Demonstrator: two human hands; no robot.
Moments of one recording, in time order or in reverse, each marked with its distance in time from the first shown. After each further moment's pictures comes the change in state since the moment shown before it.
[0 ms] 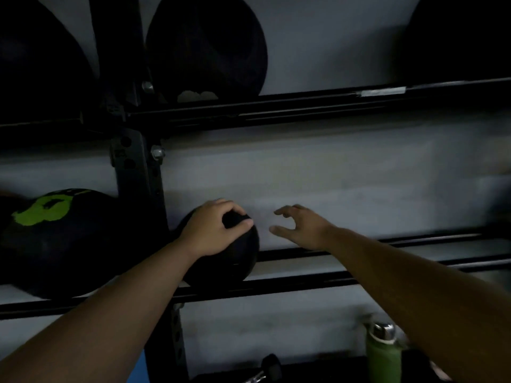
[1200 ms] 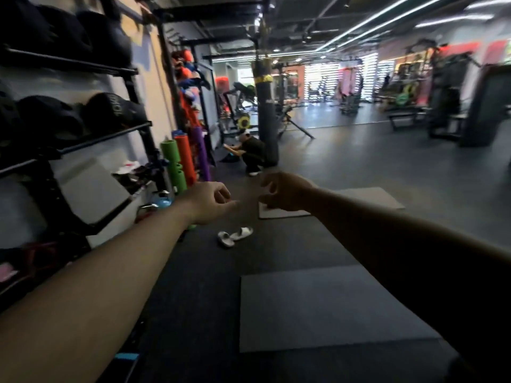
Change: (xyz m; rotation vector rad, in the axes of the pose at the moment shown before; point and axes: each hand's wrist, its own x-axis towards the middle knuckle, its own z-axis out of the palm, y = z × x) left_hand -0.462 0.628 -0.016 -0.632 -0.910 1.001; right_hand -0.912 -0.258 -0.136 -0.482 0.497 1.461
